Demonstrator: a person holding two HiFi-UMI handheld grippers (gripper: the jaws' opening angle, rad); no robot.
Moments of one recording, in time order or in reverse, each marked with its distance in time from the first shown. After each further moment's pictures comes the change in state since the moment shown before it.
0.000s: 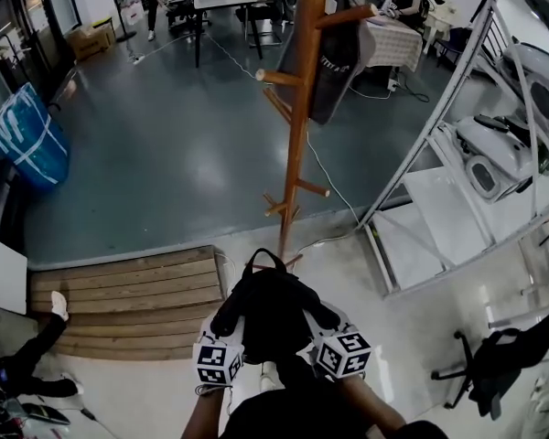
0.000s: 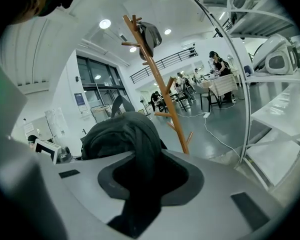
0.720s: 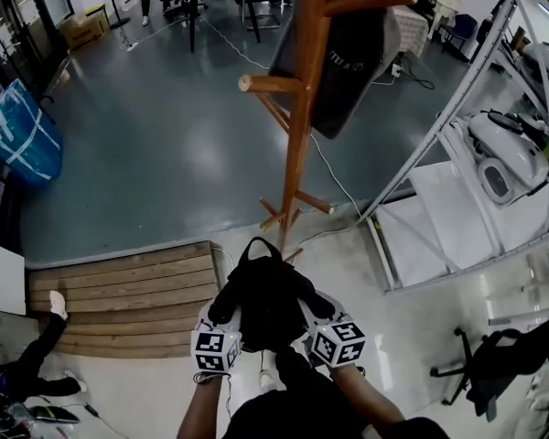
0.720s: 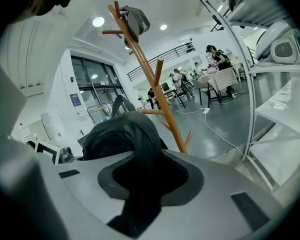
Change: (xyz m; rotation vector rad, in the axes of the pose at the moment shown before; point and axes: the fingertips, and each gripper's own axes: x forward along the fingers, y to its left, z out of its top) left arm 0.083 0.038 0.004 0.003 0.067 0.014; right arm 0.076 -0.042 0.014 0.036 0.034 0.000
